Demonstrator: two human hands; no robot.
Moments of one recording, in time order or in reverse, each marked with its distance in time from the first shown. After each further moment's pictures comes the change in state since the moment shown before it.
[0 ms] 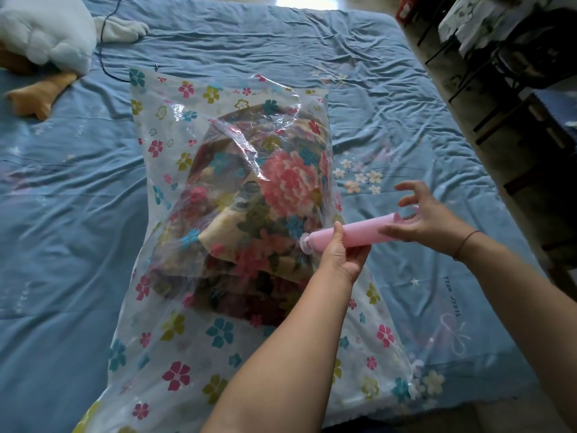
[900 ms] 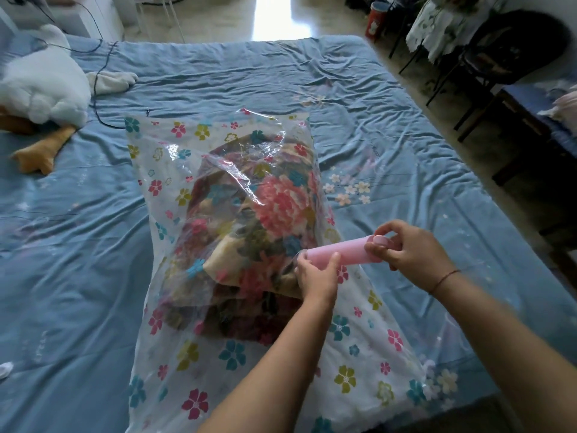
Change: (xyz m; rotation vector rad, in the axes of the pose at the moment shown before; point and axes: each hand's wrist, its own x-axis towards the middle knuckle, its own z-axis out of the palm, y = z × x) left_hand -0.038 0.021 -0.034 1.334 0.224 0.633; right_hand -0.049 -0.008 0.025 -0.074 0.214 -0.101
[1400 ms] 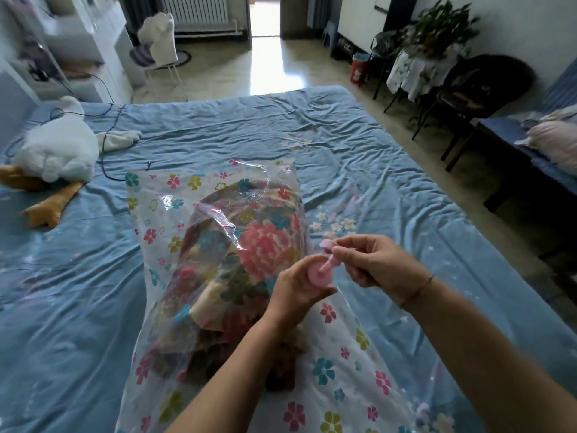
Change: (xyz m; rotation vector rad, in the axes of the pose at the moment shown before) left_hand -0.003 0.057 -0.019 0.317 -0.272 0.847; right_hand -0.003 -0.062 -0.066 0.956 -0.298 0.005
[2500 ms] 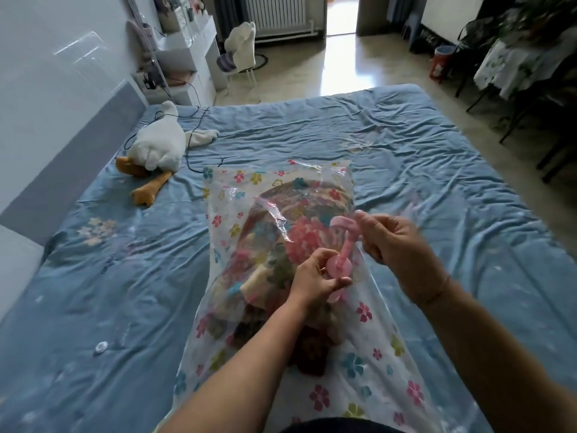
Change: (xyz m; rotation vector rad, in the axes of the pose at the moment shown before) left_hand -0.011 0.017 -0.021 -0.009 0.132 -0.288; right_hand 0.011 -0.022 0.025 -0.009 0.044 -0.310
